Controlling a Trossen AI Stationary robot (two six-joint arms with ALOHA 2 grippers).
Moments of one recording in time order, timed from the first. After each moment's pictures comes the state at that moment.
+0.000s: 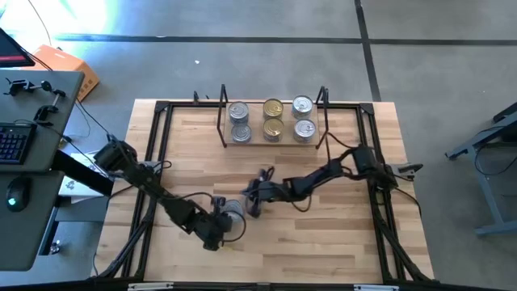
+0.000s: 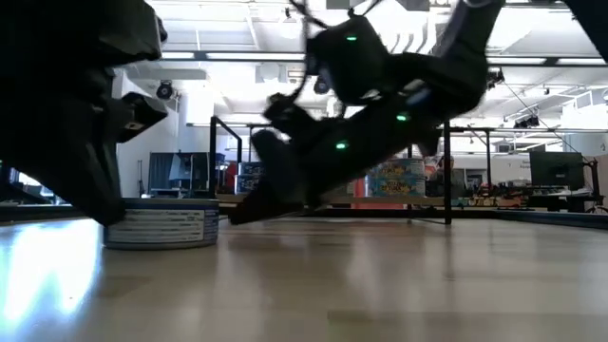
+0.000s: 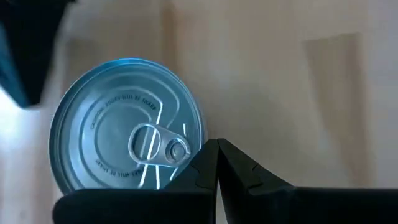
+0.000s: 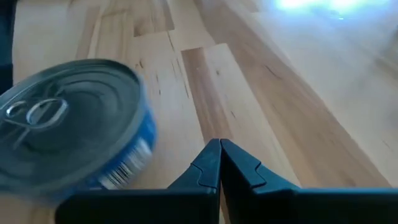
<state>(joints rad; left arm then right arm) -0.63 1.72 0.89 -0.32 -0.36 -0.38 0.17 2.18 1.10 0.56 0.28 0.25</state>
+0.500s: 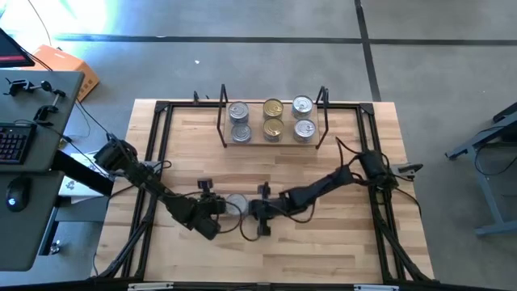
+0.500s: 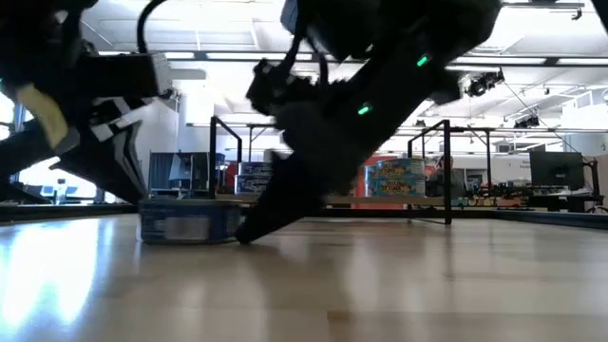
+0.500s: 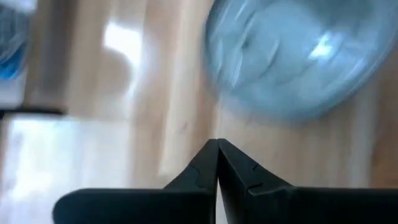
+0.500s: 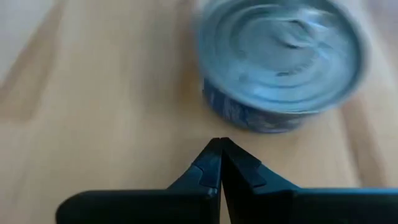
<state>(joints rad) -0.61 1.72 0.89 -0.68 -0.67 -0.58 0.29 2.14 1.25 0.08 0.17 0.21</state>
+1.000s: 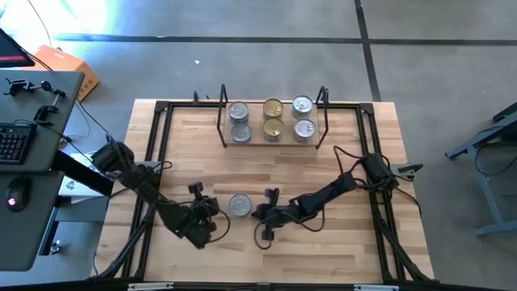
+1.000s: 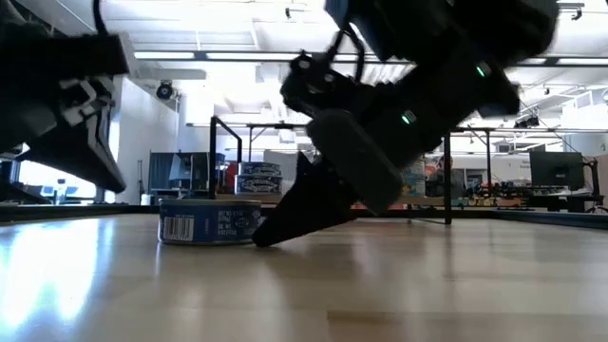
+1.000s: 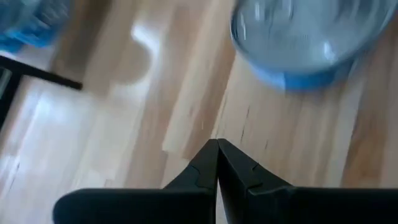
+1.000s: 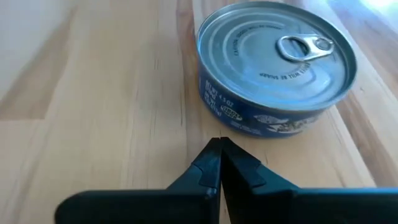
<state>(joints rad) -0.71 1.71 0.89 -0.79 -0.77 -0.89 0.37 2.13 1.11 0.30 0.33 0.26</state>
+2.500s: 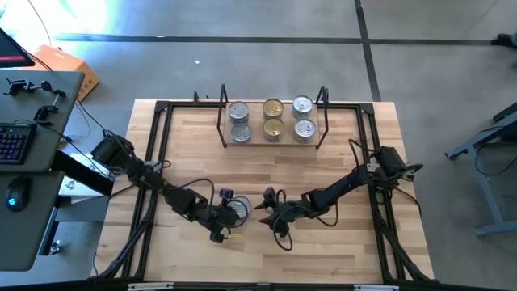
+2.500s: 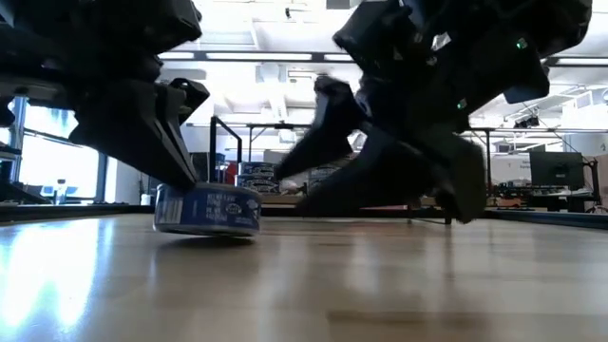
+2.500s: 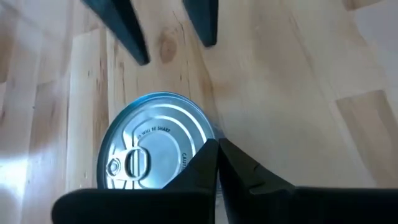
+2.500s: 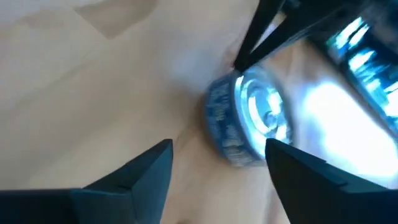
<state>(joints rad) -0.53 1.66 0.81 -0.08 -0.39 -0.12 0.37 1.96 0.93 0.45 0.27 -0.50</state>
